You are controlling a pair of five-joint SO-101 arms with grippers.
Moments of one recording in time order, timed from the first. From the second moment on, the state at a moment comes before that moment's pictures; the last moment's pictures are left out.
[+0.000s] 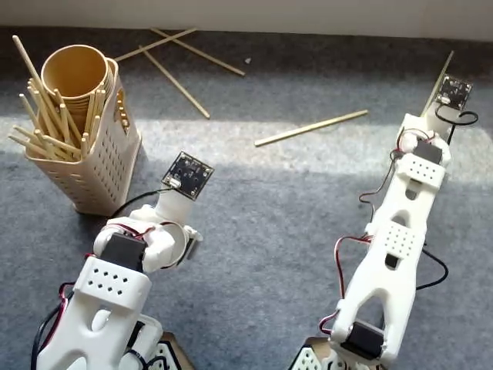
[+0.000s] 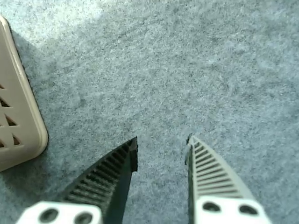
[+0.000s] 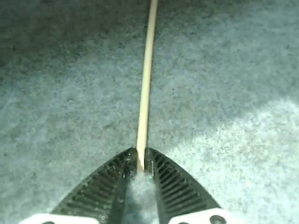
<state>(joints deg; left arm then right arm) 10.3 -55.8 63.6 61.8 -6.0 19.5 95.2 -95.3 45.3 0.6</state>
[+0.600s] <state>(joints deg) 10.3 -55.8 63.6 61.8 -6.0 13.5 54.8 -95.8 93.1 -2.3</state>
